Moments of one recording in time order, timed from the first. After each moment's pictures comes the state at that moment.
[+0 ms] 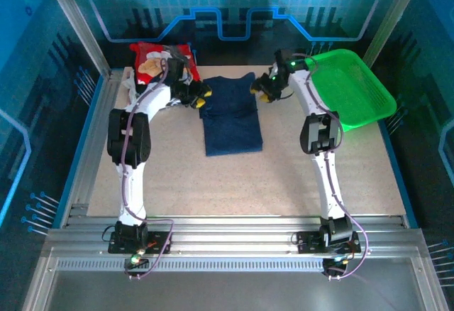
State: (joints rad) left arm -0.12 2.20 1.85 -0.54 0.54 -0.93; right arm 0.17 2.66 2.68 -1.10 -0.55 0.69
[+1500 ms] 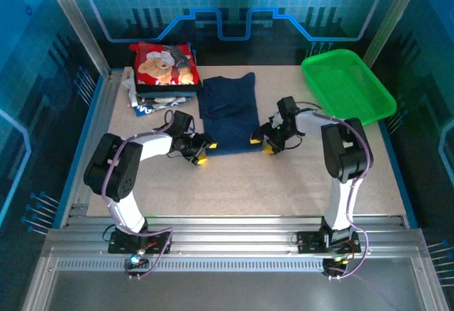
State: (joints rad) left arm -0.30 1.78 0.93 -0.22 0.51 -1.15; right arm 0.26 1.99 1.25 -0.55 -0.66 0.67
